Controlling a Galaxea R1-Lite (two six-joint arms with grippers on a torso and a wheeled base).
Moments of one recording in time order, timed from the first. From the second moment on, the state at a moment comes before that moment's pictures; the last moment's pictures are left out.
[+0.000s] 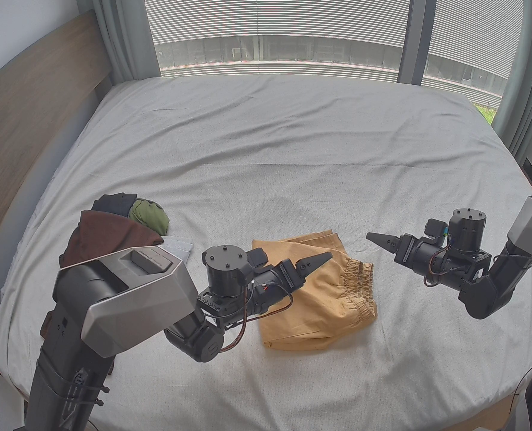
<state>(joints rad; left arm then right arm) -0.61 2.55 -1.14 -1.34 -0.38 -0.97 0.20 2.12 -0.68 -1.15 0.33 0.55</state>
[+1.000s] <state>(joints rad) -0.29 2.22 -0.53 -1.55 -0.64 -0.80 0.21 2.15 -0.66 -1.14 0.33 0.55</state>
